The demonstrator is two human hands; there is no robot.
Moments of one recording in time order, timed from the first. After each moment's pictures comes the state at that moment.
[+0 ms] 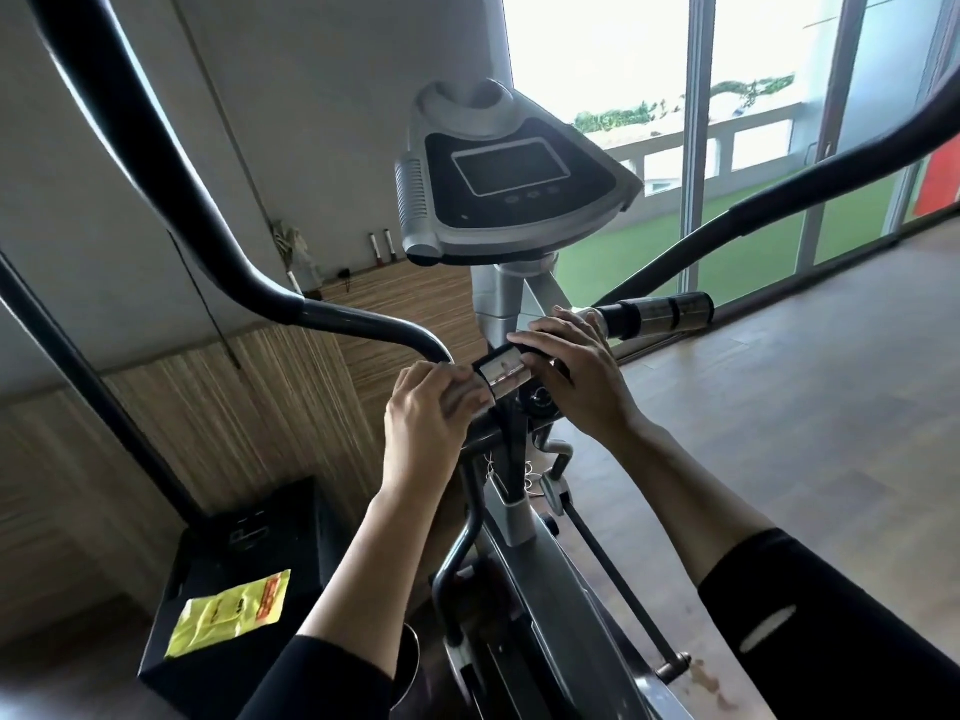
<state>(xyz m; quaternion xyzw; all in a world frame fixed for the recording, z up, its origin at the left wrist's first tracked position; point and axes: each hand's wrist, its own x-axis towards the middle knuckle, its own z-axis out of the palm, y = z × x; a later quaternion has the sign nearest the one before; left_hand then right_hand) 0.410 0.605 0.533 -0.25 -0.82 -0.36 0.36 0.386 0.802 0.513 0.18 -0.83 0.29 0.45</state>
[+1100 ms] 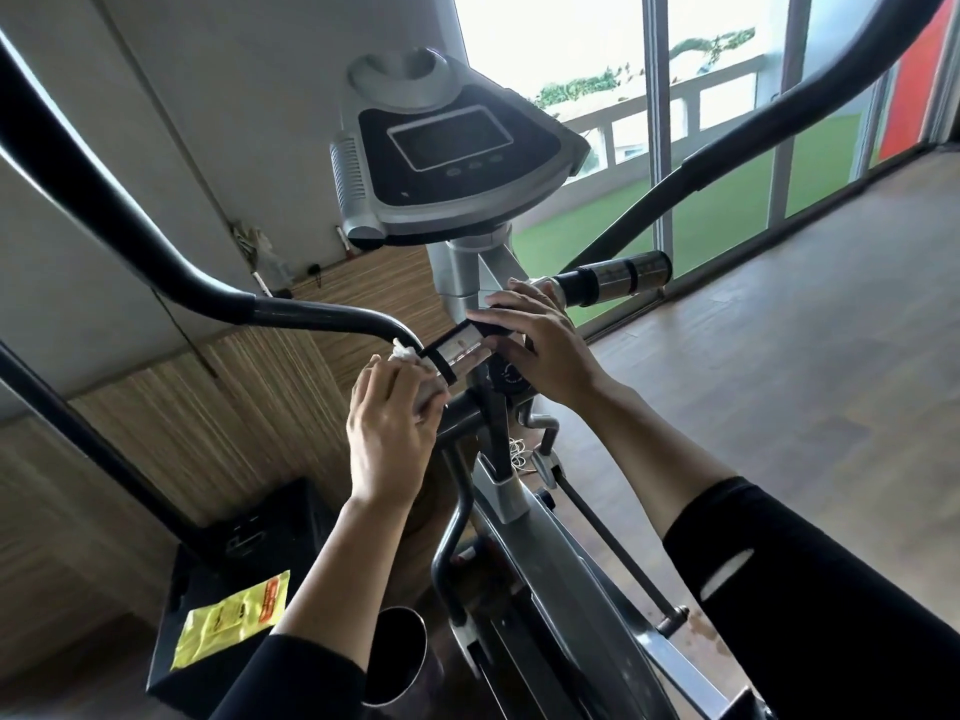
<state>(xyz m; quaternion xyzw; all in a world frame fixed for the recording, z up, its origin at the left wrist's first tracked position) 0.406 0.605 0.509 -0.31 -0.79 -0.21 0.49 0.374 0.816 0.502 0.20 -0.83 0.34 0.41</state>
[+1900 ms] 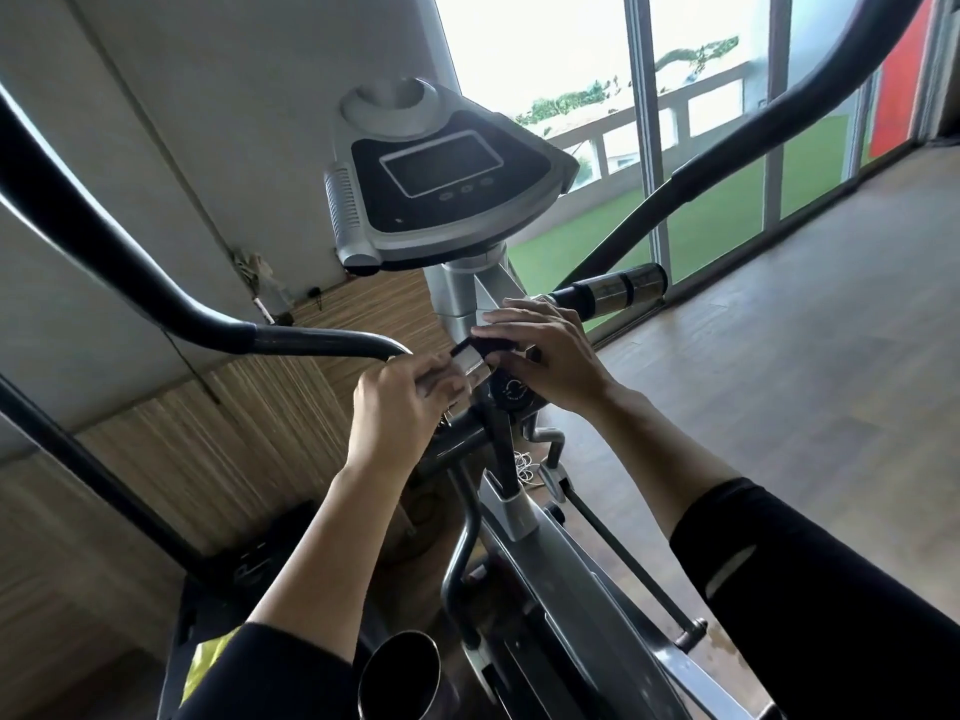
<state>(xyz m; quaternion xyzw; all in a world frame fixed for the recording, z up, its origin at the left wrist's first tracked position) 0.405 0.621 0.558 -0.31 -0.86 -0.30 0.29 0.371 0.827 0.507 0.21 -0.80 0.32 0.47</state>
